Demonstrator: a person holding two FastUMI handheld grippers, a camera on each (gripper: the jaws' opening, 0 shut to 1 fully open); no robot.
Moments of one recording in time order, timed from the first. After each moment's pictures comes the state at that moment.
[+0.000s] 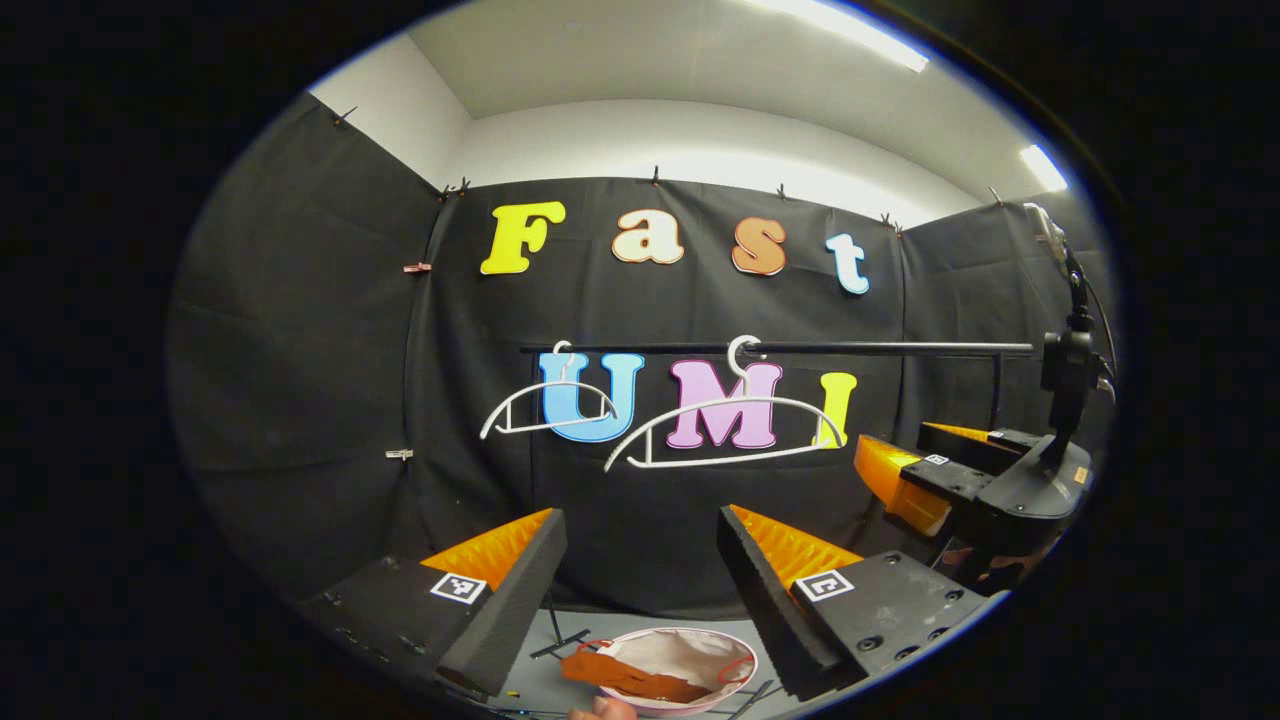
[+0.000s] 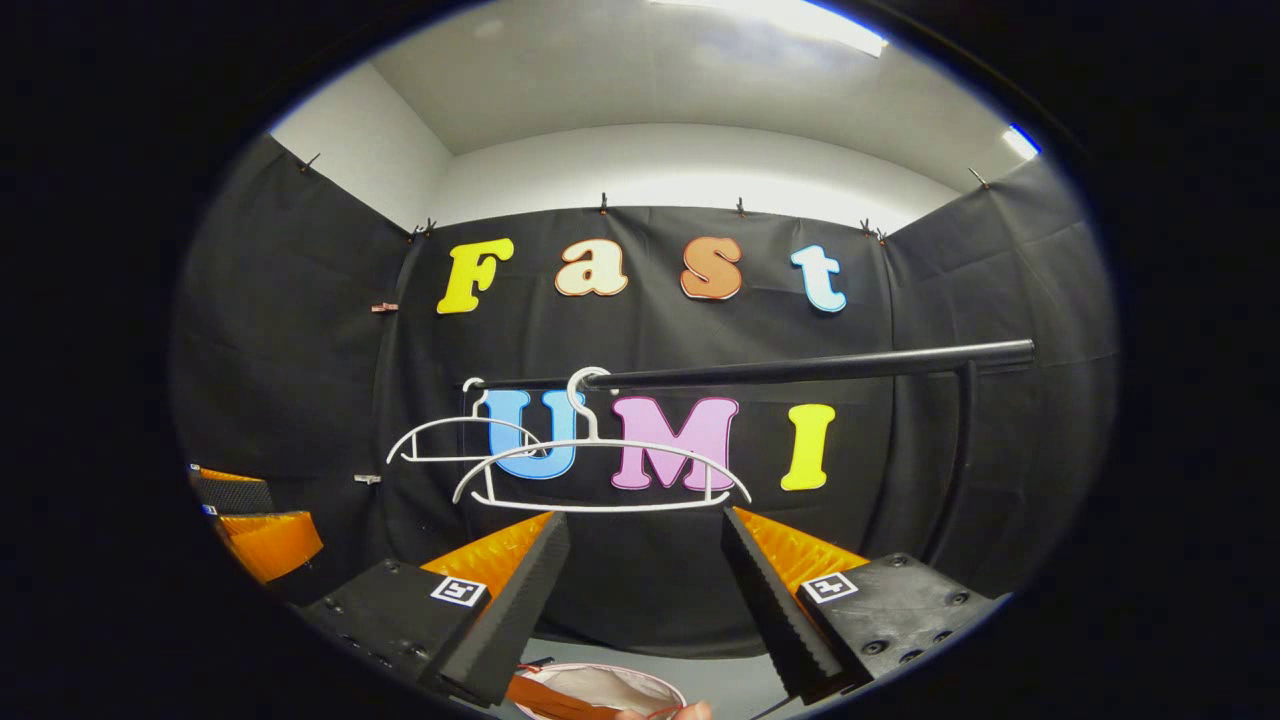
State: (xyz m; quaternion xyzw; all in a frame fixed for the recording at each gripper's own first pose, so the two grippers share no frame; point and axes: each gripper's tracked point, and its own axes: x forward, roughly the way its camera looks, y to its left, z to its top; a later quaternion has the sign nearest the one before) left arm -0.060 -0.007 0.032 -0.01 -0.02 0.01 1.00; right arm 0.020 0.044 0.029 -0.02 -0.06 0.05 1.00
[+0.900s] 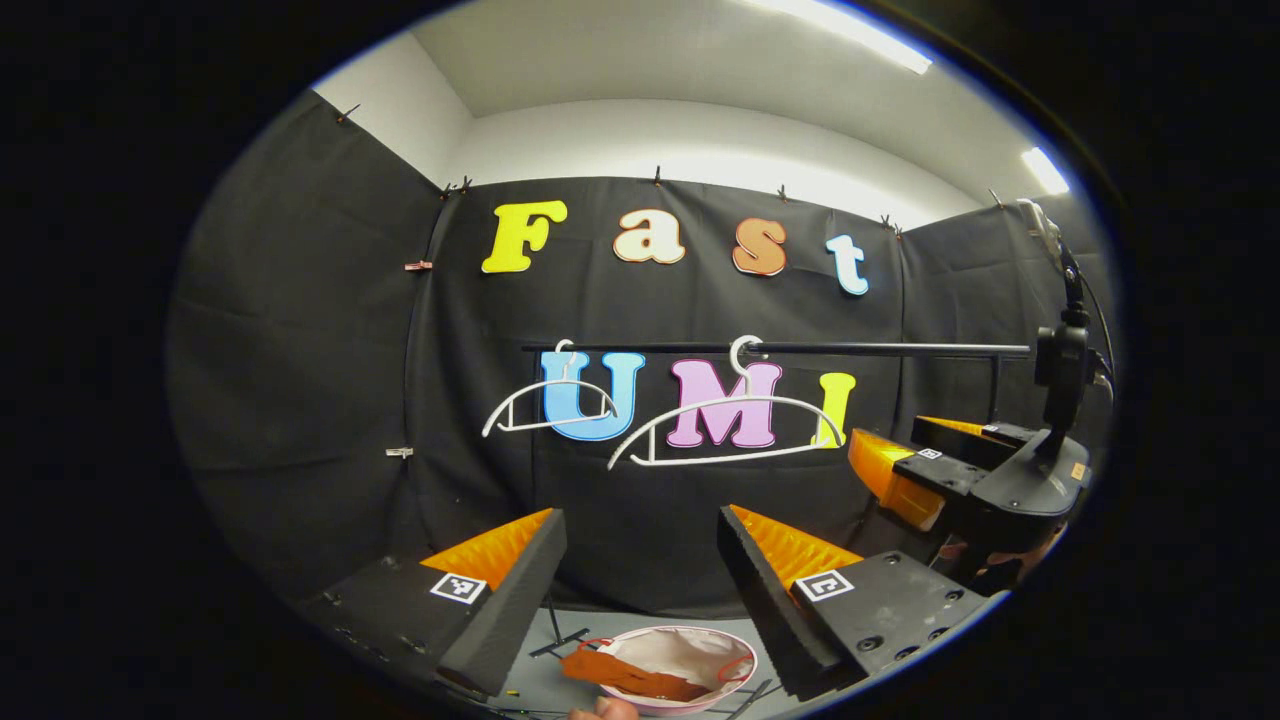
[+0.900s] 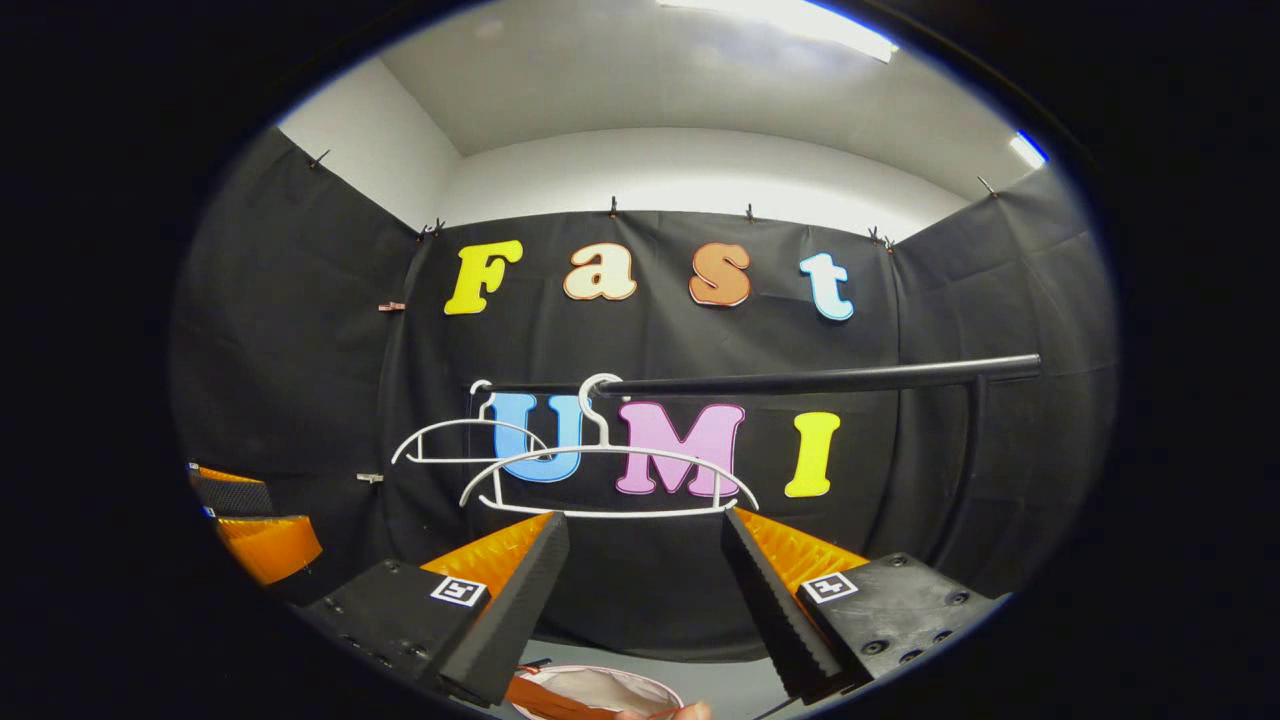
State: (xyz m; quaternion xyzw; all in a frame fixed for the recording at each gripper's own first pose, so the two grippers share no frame) left arm -0.063 0.001 0.030 -0.01 -0.02 0.00 1.00; right arm 0.022 0.057 0.033 -0.03 -0.07 0.06 1.00
